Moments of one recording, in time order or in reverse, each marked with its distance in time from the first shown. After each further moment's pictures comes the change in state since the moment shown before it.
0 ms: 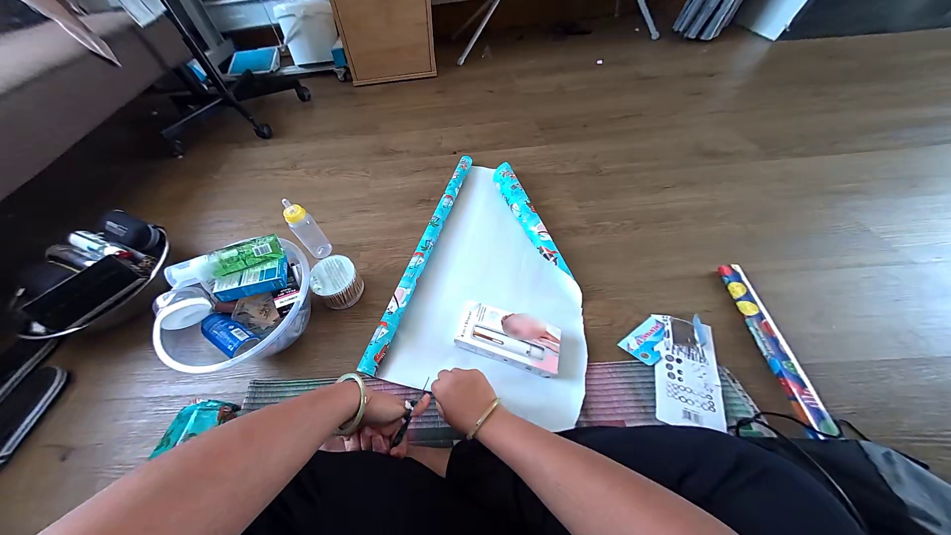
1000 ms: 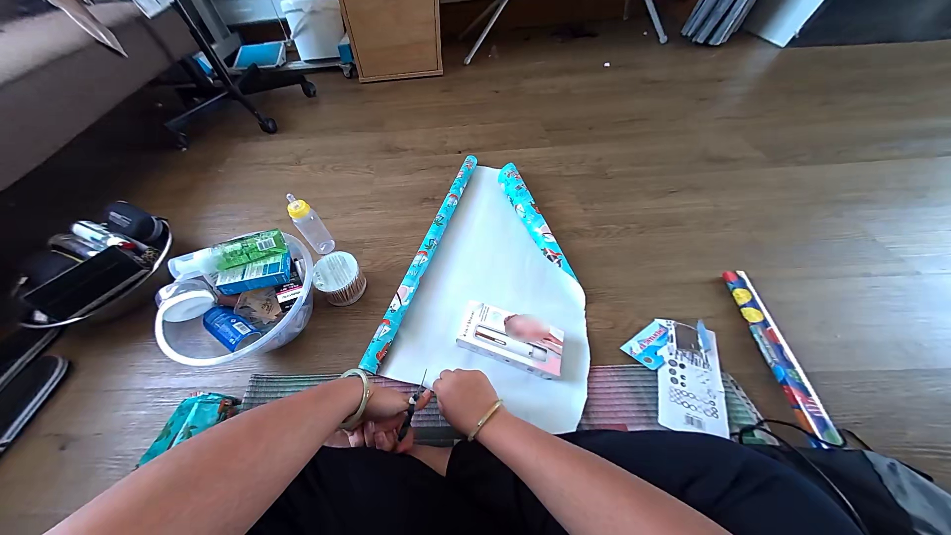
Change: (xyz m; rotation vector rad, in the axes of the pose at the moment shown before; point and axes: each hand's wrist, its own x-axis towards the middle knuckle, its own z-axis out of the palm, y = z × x) left_hand 0.016 -0.011 -0.006 -0.138 -0.093 -0.029; right_hand 0.004 -0.001 0.005 -0.015 0.005 0.038
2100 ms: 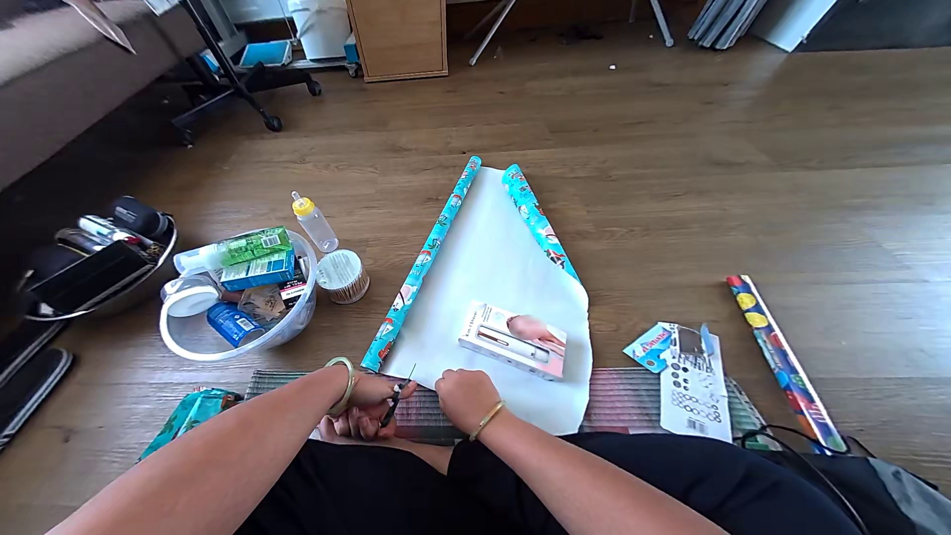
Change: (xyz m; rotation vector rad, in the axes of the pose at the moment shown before) left_hand -0.056 0.006 0.001 0.004 0.118 0.031; right_hand -0.003 -0.001 0.000 -0.006 0.021 0.013
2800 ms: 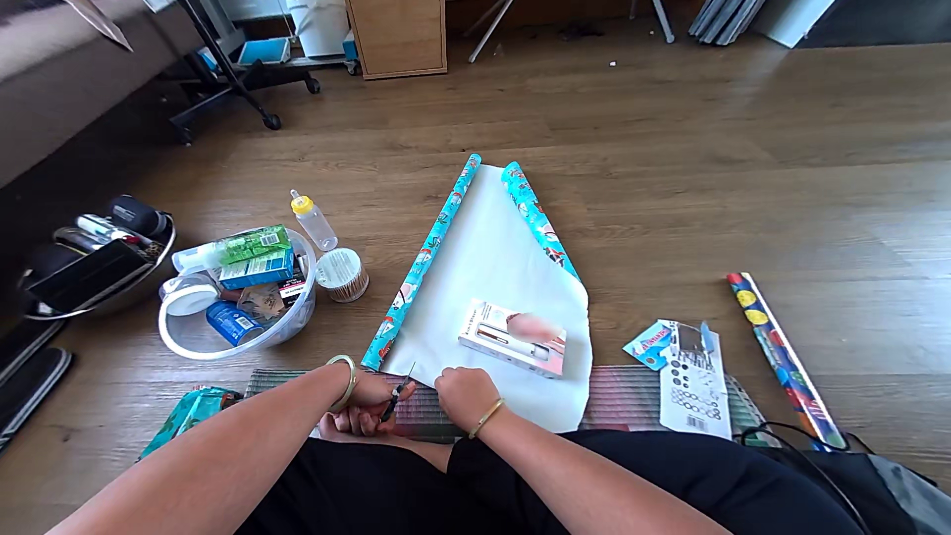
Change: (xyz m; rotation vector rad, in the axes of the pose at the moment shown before) left_hand -0.015 0.022 0.017 0.006 0.112 -0.143; right_hand 0.000 0.001 0.000 0.010 -0.011 -0.008
